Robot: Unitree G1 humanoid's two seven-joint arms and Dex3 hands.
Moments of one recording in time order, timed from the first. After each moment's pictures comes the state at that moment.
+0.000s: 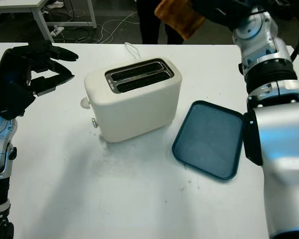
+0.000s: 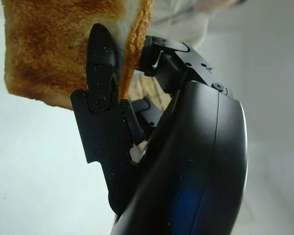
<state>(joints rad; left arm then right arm) -0.40 0.42 0.14 -0.19 0.11 0.08 -0.20 -1.37 -0.52 0.11 1.29 -0.39 -0.23 -0.07</state>
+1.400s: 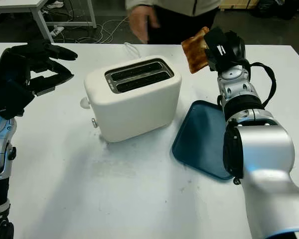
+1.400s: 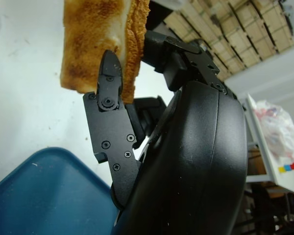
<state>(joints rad) -0.40 0.42 0.14 -0.21 0.11 0.10 -0.20 -1.22 -0.39 -0.07 1.34 -0.22 0.03 -0.20</state>
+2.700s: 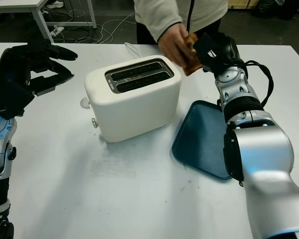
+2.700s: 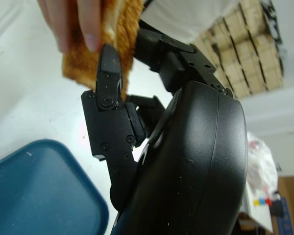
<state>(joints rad) -0.39 0.42 0.14 -0.21 0.11 0.11 -0.20 -1.19 -0.40 0.01 1.34 -0.29 -0.10 -0.09</state>
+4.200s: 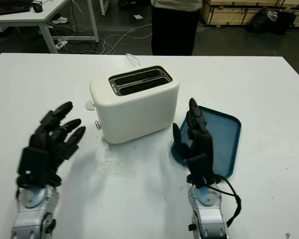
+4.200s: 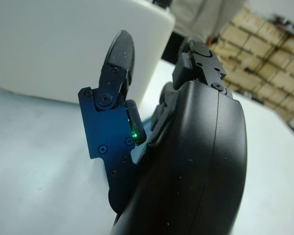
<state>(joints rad) 0.16 -0.06 0.02 -0.38 0.05 0.12 0.10 0.11 0.03 0.09 -0.14 -0.08 -0.03 -0.08</state>
